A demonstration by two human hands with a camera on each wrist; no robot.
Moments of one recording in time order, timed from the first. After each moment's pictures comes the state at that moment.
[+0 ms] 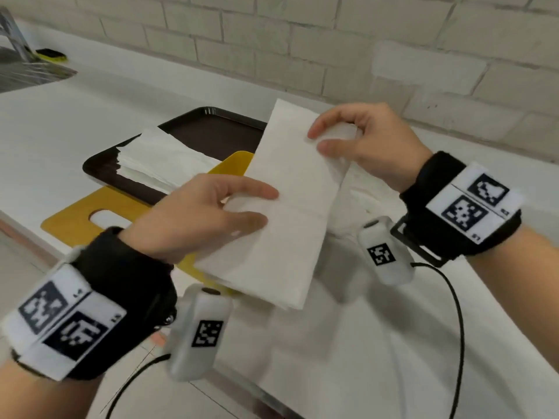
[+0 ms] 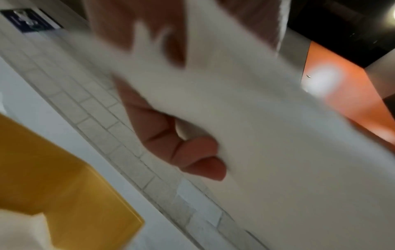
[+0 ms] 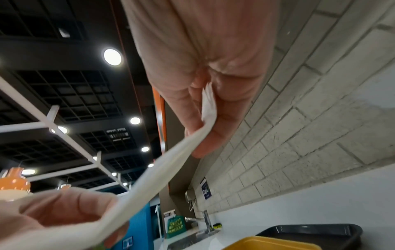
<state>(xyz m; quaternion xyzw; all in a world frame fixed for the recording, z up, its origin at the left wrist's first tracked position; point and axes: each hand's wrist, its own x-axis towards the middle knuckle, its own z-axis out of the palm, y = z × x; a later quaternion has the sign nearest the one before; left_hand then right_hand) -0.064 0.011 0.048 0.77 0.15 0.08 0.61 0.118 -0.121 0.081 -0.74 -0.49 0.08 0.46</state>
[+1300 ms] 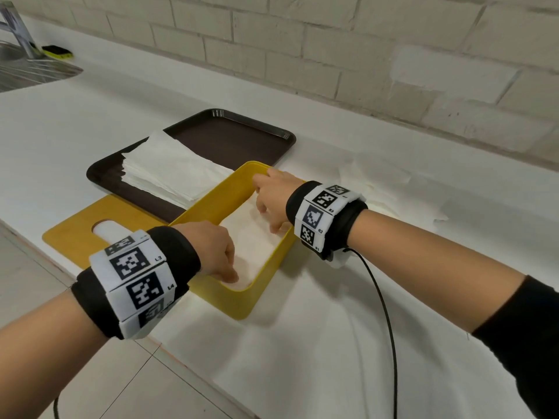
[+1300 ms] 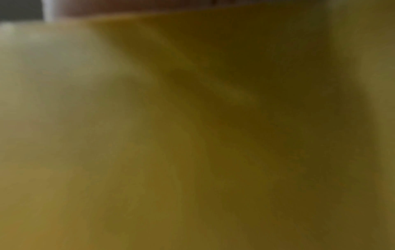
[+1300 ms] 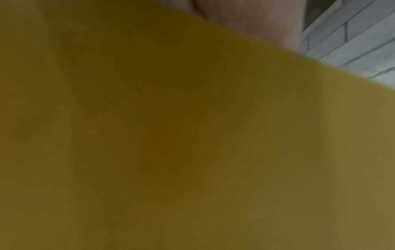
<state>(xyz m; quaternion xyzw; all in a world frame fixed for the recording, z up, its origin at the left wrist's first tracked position) -0.024 0.064 0.001 0.93 0.23 -0.26 0.11 0.121 0.012 0.003 -0.77 -0.60 0.06 -0.20</state>
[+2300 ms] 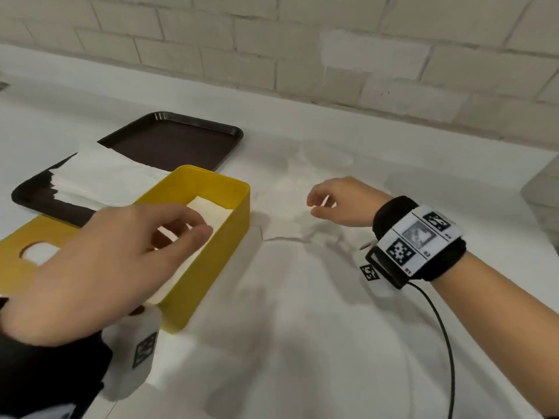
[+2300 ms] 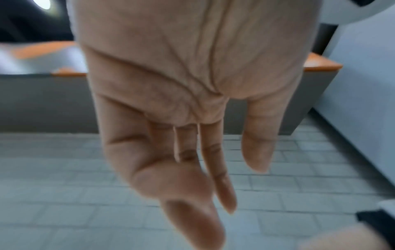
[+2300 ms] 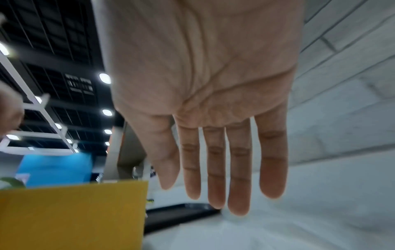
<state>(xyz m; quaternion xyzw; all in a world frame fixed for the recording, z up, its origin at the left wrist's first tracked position) -0.063 -0.009 0.064 0.93 0.19 0.10 0.31 0.170 -0.169 0.021 -0.89 -0.42 0.15 0.09</state>
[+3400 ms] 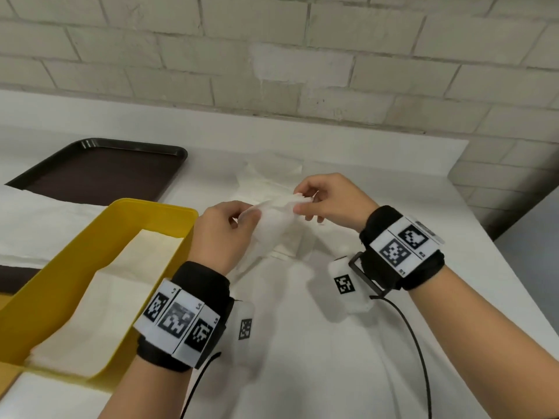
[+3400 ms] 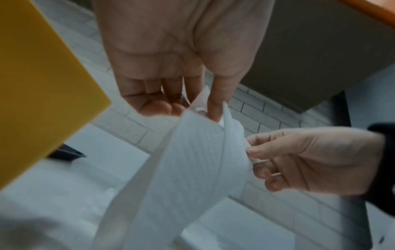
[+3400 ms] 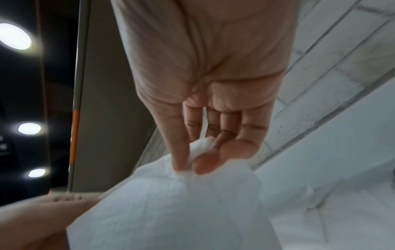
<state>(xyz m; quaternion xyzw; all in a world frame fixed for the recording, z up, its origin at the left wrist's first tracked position) 0.081 -0.051 -0.010 0.86 0.13 0.21 0.45 0.183 -0.208 0.020 -0.85 -0.28 0.13 0.42</state>
